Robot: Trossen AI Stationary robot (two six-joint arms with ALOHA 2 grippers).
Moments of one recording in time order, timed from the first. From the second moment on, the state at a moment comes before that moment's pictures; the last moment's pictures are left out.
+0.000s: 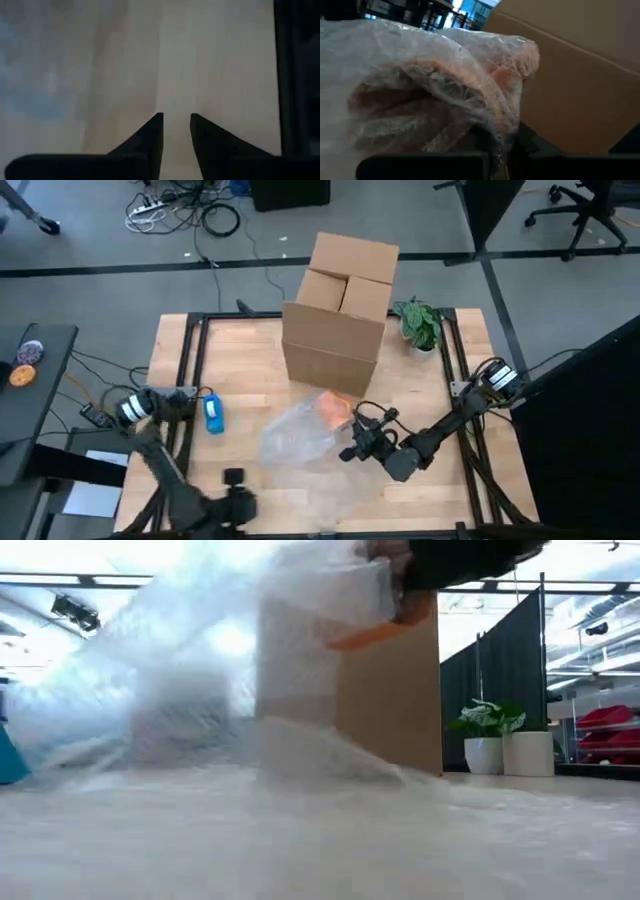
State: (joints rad) left arm -1.05 1.84 1.37 -0.99 -0.59 -1.09; right arm 0.61 1.81 0.94 0.84 1.53 -0.36
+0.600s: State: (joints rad) left arm -0.75 2.19 1.27 0.28 -1.02 -0.46; right arm 0.42 1.83 1.15 0.73 1.47 -0.54
